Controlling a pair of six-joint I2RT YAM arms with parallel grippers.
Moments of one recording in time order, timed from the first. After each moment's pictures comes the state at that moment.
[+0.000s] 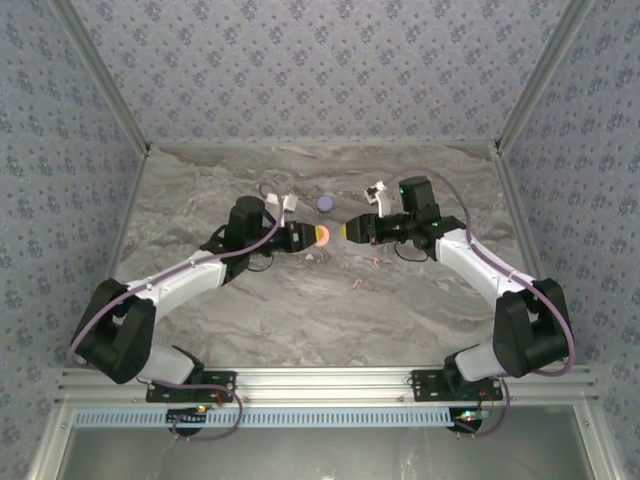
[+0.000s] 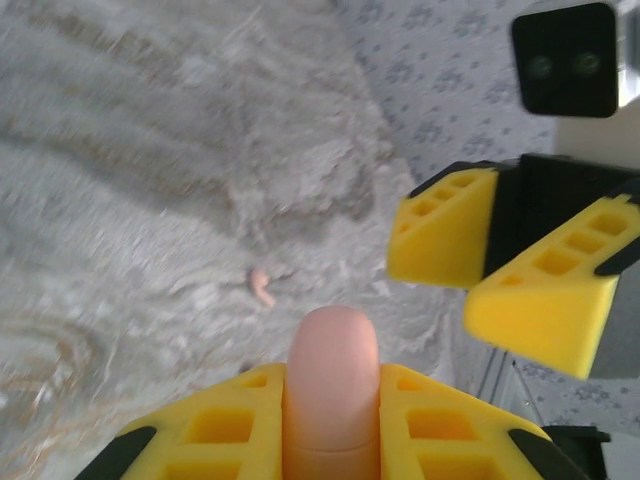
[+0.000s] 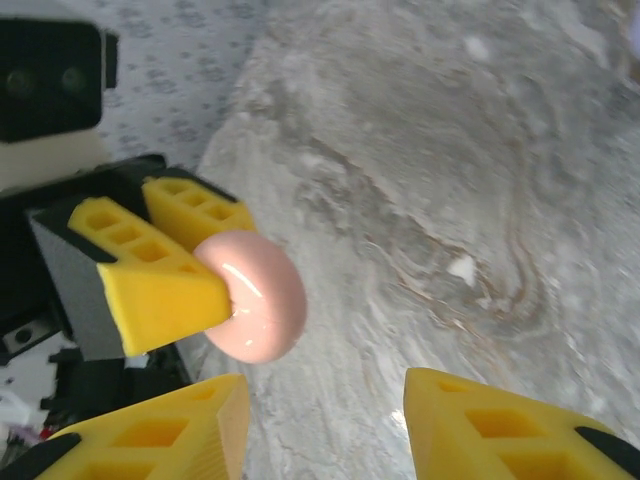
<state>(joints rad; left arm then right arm) -0.57 1.41 0.81 0.21 0.58 -0.68 0.37 1.42 0.98 -0.23 -0.81 0.35</state>
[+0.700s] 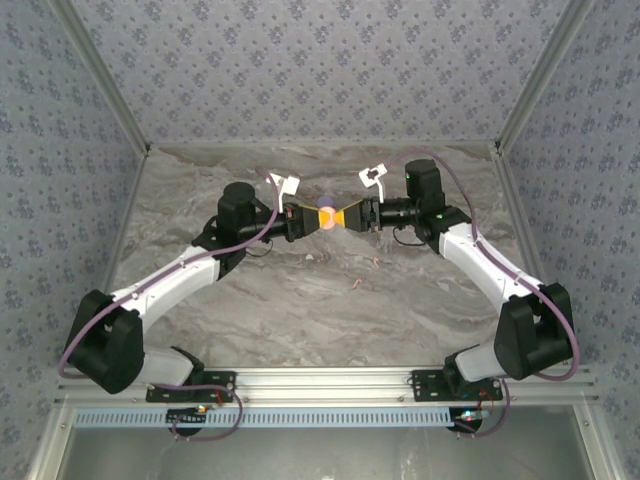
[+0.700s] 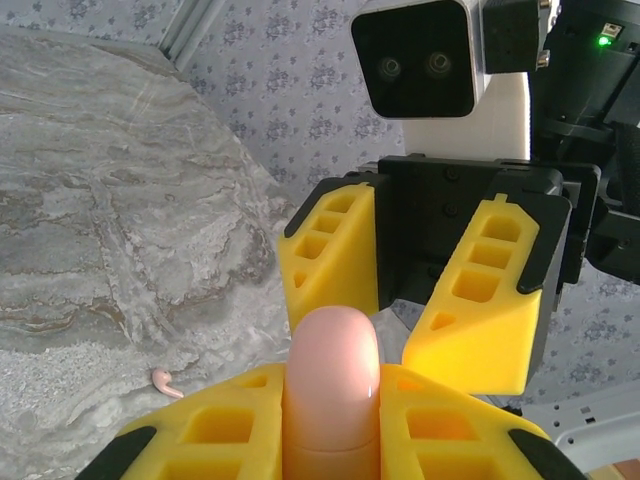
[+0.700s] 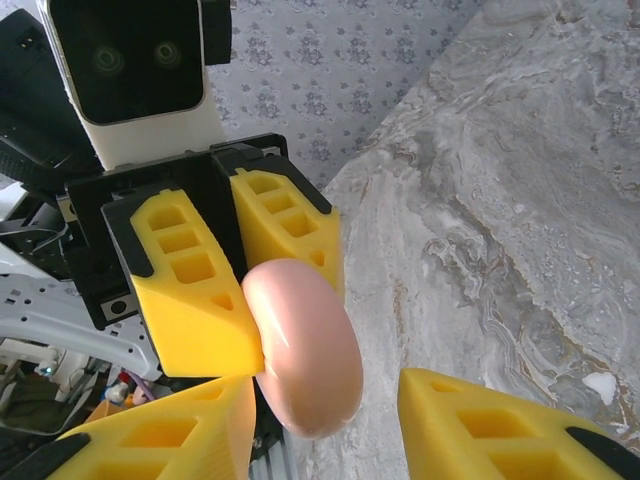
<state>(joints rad) -0.57 1.35 0.89 0.29 0.70 -0.62 0.36 1.41 1.06 -0.11 -1.04 0.35</state>
